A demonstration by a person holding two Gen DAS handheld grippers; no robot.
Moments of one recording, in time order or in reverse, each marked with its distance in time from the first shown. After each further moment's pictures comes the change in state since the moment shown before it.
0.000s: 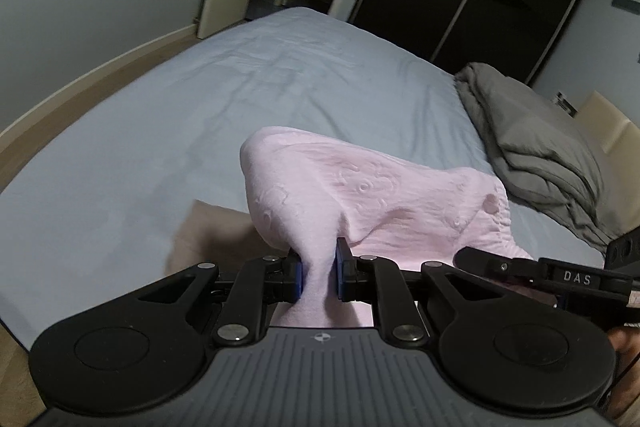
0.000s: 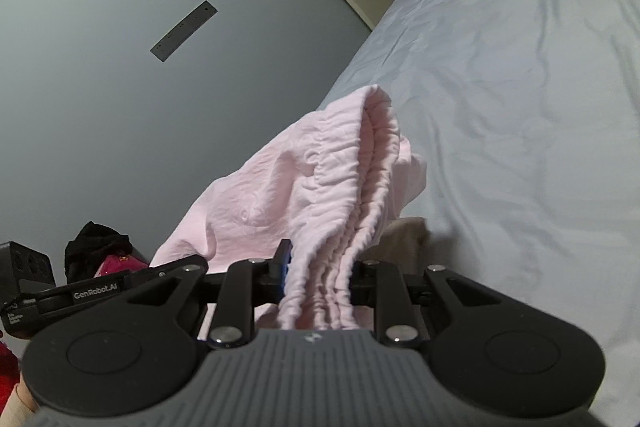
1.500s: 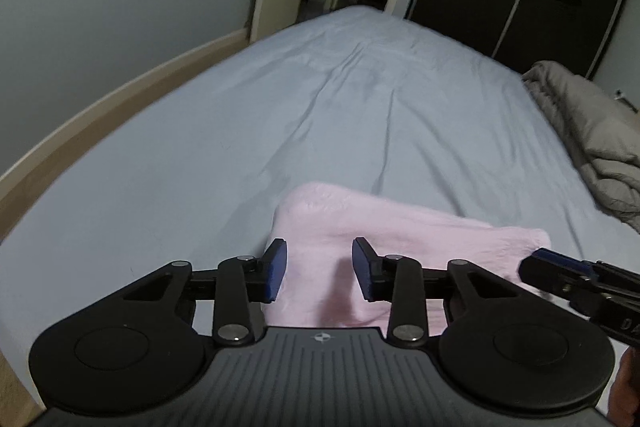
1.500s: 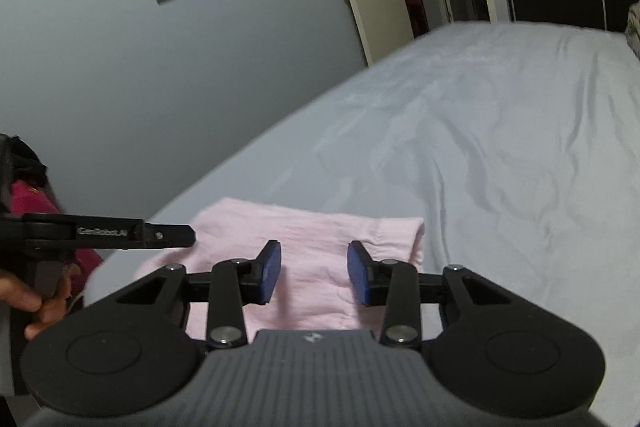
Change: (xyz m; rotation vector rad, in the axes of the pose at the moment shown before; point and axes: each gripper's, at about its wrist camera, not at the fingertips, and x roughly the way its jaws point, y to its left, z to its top) left arm 0.085 0.064 0.006 -0.001 -0.003 0.185; right arm 0.105 0.023 -0.020 -0.364 -0.055 -0.235
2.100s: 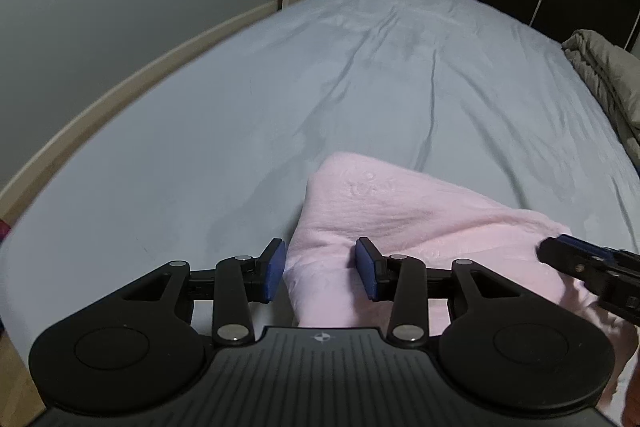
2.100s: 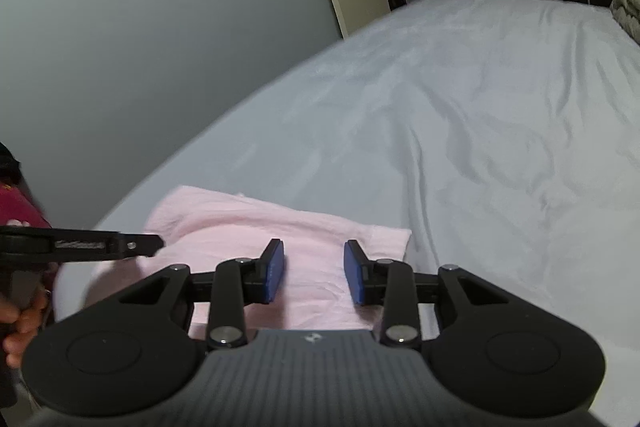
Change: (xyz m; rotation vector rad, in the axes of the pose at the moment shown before) left arm 0.012 -0.003 -0.008 0.042 0.057 0.106; right arm 0.023 -0.020 -0.013 0.028 0.035 -0.038
